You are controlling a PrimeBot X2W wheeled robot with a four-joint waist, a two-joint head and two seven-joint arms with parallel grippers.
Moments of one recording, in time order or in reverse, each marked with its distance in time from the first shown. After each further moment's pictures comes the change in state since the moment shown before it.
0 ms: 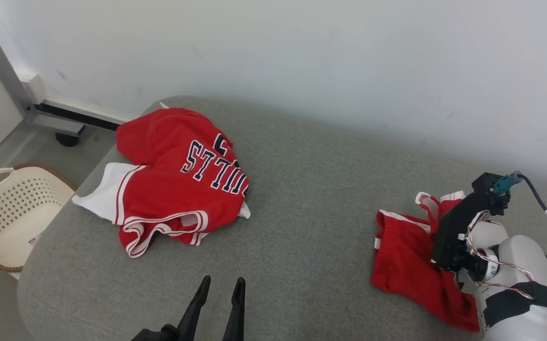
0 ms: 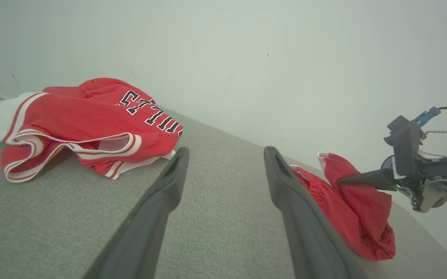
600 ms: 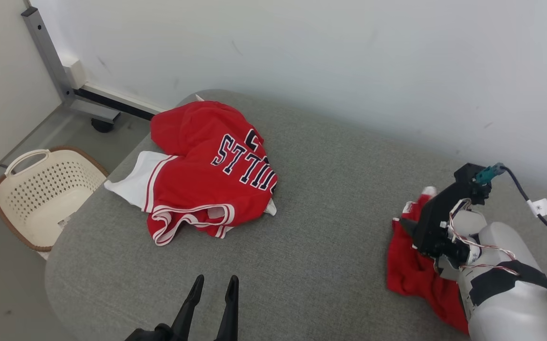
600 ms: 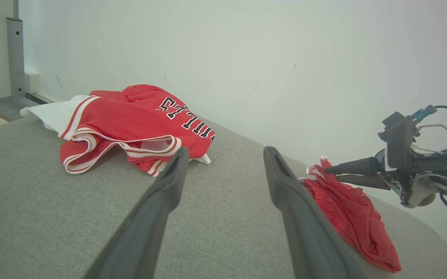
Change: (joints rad) left arm -0.001 0.001 0.005 0.001 -0.005 0.011 0.001; right arm -0.124 0.001 0.046 0.272 0.065 0.000 -0.153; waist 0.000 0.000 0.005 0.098
